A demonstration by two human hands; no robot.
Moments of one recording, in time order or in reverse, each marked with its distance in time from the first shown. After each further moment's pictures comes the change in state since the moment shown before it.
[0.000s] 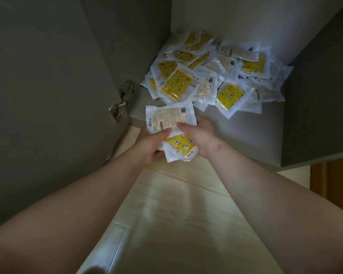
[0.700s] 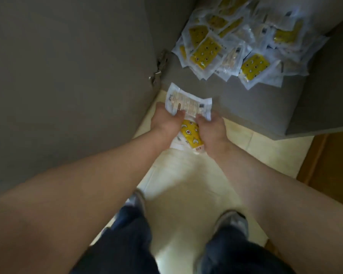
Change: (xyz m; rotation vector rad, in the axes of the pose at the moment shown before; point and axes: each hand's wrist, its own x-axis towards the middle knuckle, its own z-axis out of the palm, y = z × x) left_hand -0.116 0.032 -0.004 0.444 0.372 0.011; right_hand -0.110 -0.004 0.023 -0.181 0.142 0.081
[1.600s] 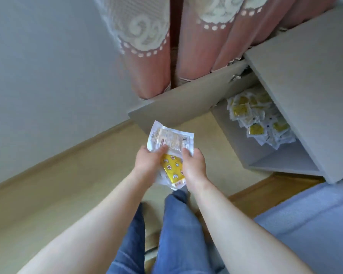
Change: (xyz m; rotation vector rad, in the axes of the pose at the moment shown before) left_hand -0.458 0.104 -0.239 -0.717 0.330 -0.495; right_hand -0.447 -0.165 -0.130 -0.331 -0.494 0.006
